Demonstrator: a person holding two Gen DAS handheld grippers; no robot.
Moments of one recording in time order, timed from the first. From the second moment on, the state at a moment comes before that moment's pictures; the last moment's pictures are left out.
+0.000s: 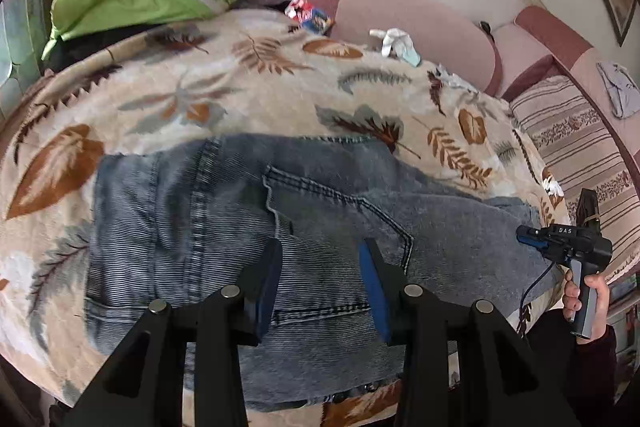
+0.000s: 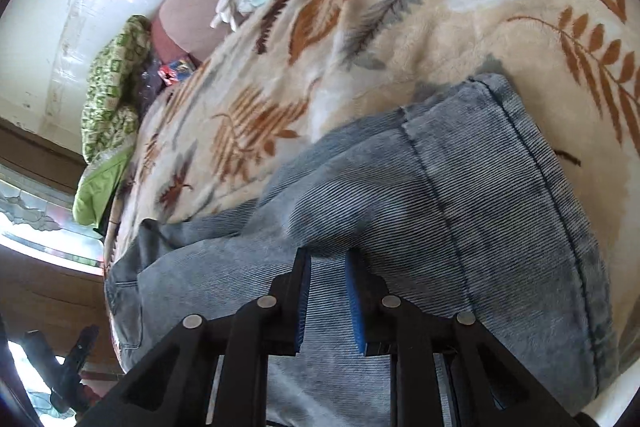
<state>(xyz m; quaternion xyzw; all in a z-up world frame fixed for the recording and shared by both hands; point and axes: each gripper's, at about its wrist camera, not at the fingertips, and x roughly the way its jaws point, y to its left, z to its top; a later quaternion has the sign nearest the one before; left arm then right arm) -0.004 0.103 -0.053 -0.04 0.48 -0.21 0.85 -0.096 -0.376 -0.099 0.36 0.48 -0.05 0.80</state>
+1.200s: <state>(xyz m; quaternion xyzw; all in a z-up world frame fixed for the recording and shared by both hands) 0.000 0.072 -0.081 0.04 0.48 -0.14 0.87 -0.041 -0.264 -0.070 0.21 0.46 0.09 0.86</state>
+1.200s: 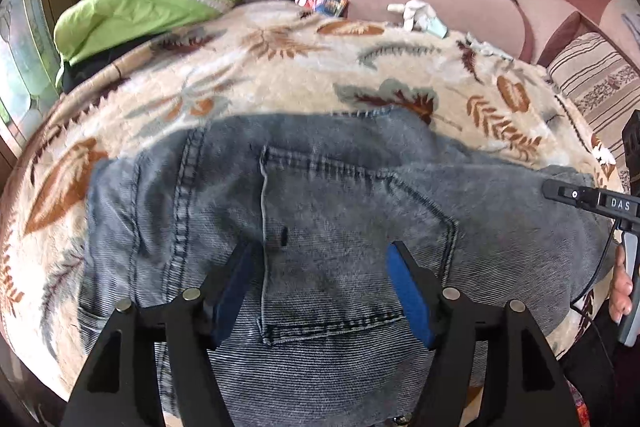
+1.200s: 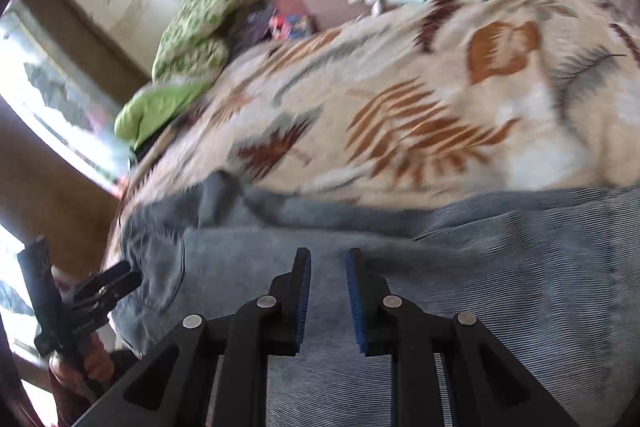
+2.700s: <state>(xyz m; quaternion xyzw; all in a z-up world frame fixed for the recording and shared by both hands) -0.046 0.053 -0.062 0.10 0.32 -0.15 0.93 -0.056 -0.240 -0.070 0.12 0.42 0.08 0.90</state>
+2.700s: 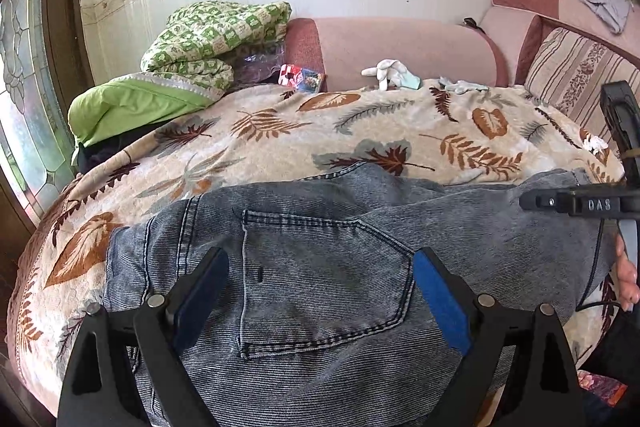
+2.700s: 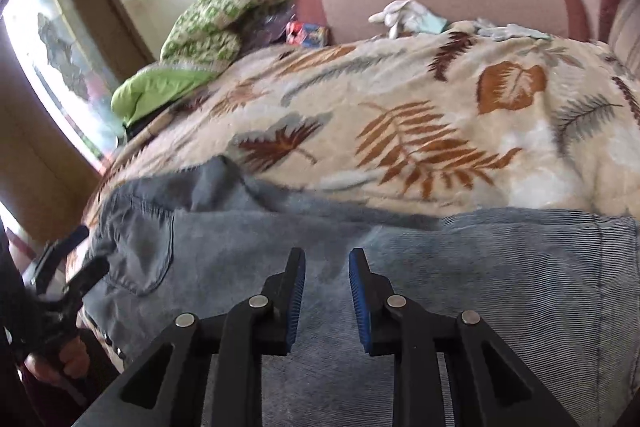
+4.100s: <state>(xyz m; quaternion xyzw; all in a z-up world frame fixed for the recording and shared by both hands) -0.034 0.060 -0.075 0.12 0.34 -0.08 0.93 -0.058 -0.228 -0.079 0.11 0.43 0.06 0.89</state>
